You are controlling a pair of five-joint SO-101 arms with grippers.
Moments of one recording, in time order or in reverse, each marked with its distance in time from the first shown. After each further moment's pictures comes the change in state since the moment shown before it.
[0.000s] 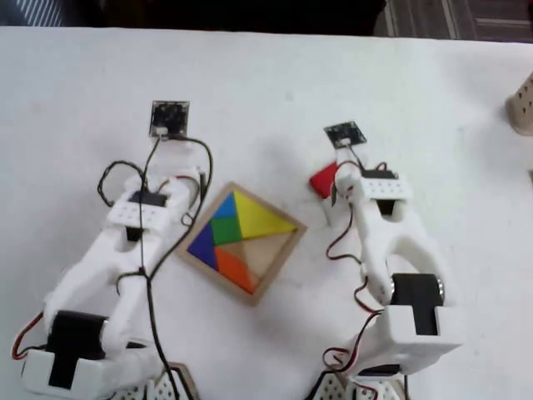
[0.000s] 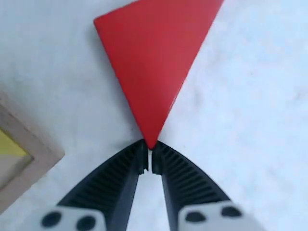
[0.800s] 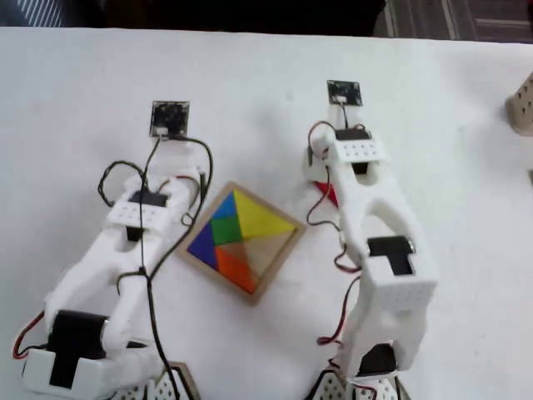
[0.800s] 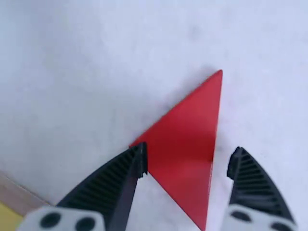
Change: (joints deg) left arm 0.0 0.0 0.0 0.0 0.0; right arm -5.9 19.3 -30.5 6.8 -22.7
